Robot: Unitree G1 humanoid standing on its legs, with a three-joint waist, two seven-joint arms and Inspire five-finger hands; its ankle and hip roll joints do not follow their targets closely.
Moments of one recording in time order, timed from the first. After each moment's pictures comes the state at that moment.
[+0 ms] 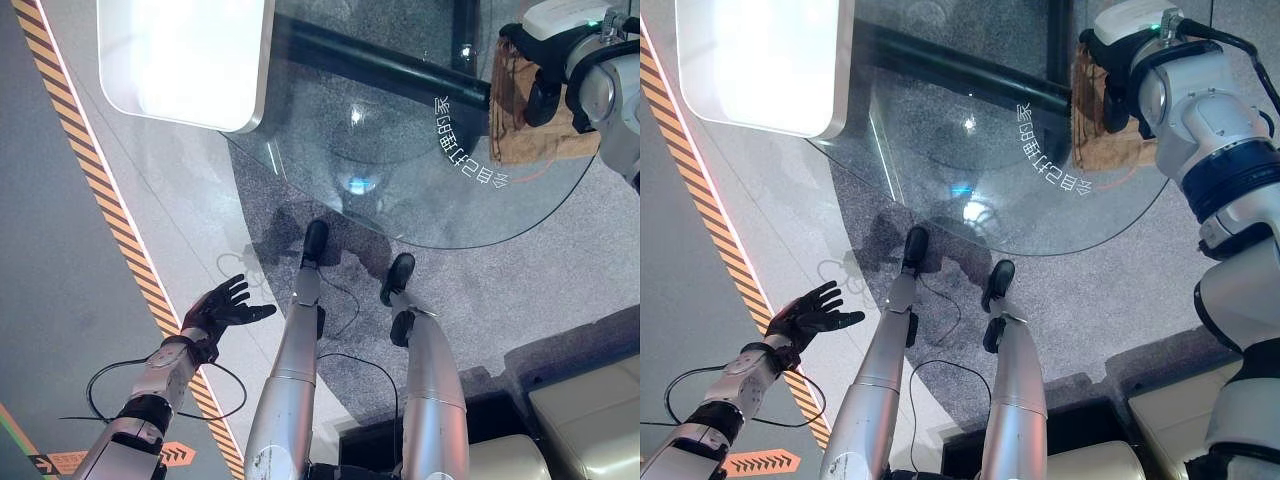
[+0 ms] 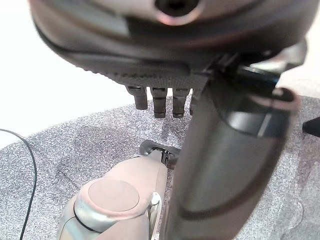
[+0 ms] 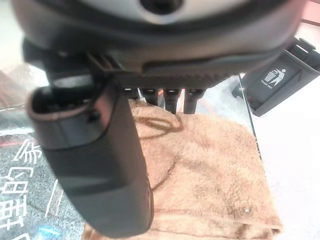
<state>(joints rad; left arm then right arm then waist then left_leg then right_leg) -0.35 0.54 -0.27 0.88 -0.75 -0.10 -0.21 -1.59 -0.94 1.10 0.84 -0.47 0.11 0.20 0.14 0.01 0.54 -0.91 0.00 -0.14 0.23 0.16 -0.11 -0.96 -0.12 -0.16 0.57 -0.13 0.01</state>
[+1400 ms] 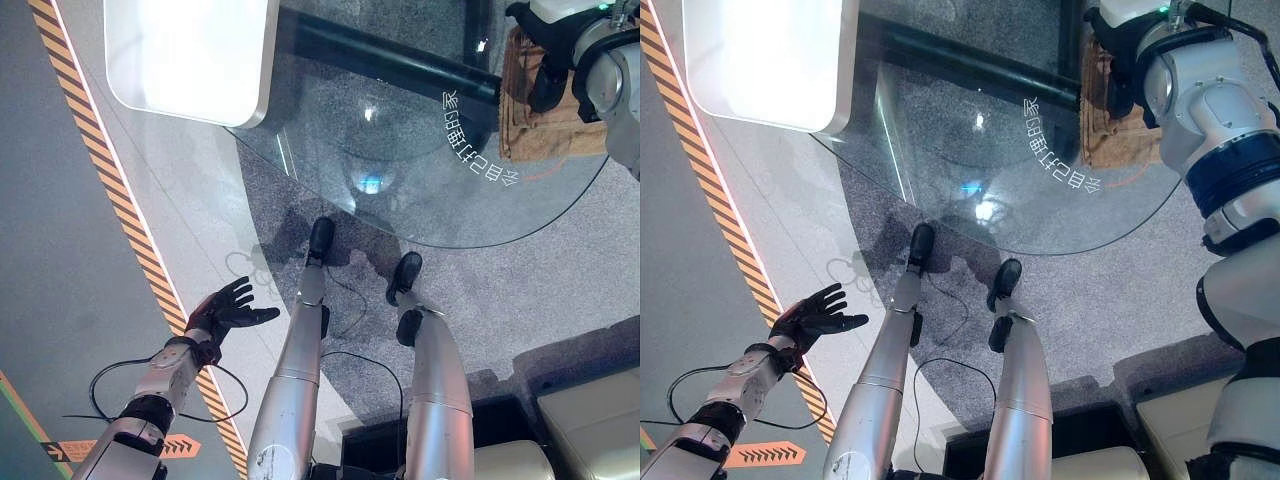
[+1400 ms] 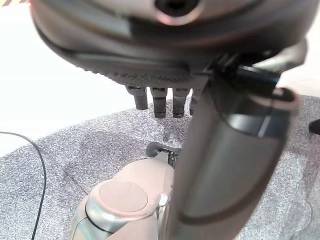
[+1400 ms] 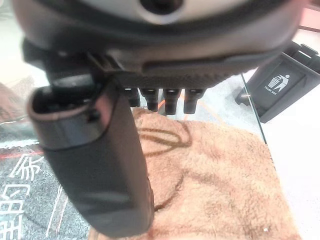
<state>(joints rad) -0.35 0.54 -0.30 0.88 -0.75 -0.10 -0.21 -1.61 -0.95 1.08 0.85 -0.48 0.12 0.19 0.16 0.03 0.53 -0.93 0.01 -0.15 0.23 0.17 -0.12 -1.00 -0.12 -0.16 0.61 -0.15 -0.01</state>
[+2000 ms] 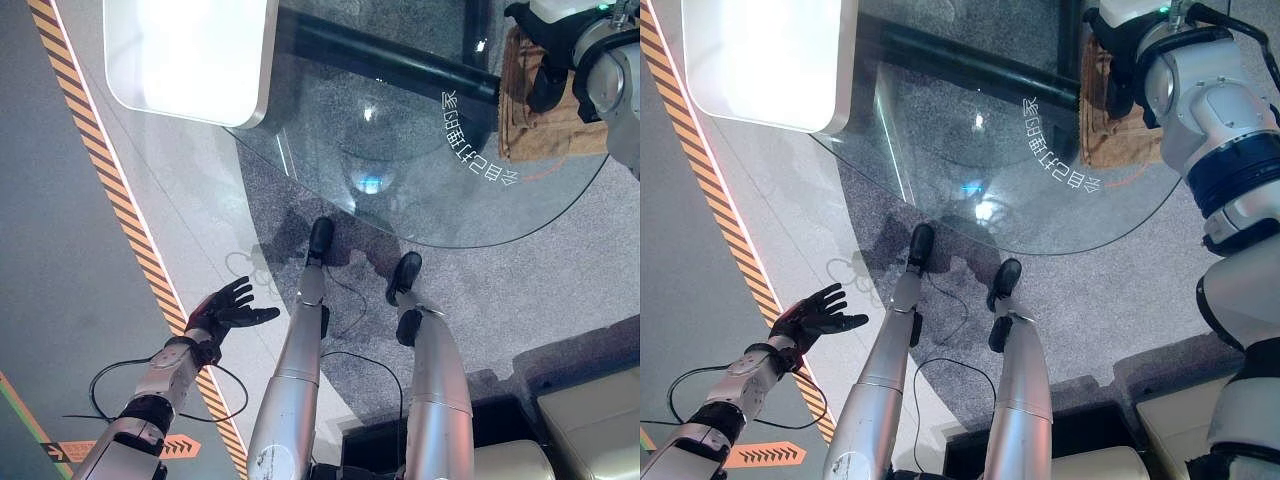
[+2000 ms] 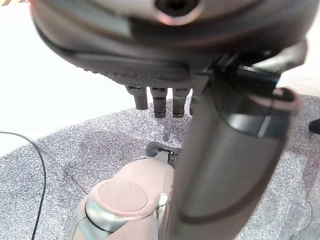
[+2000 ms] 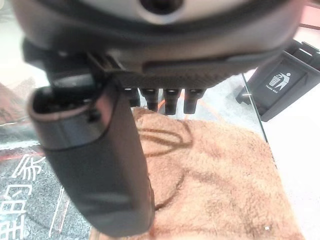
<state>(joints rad) -0.35 0.54 -0.30 0.88 -0.75 -0.10 -0.21 -1.61 -0.95 1.06 0.85 -0.48 0.10 0.19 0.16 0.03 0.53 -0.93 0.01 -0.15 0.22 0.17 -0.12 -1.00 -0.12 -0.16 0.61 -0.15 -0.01</state>
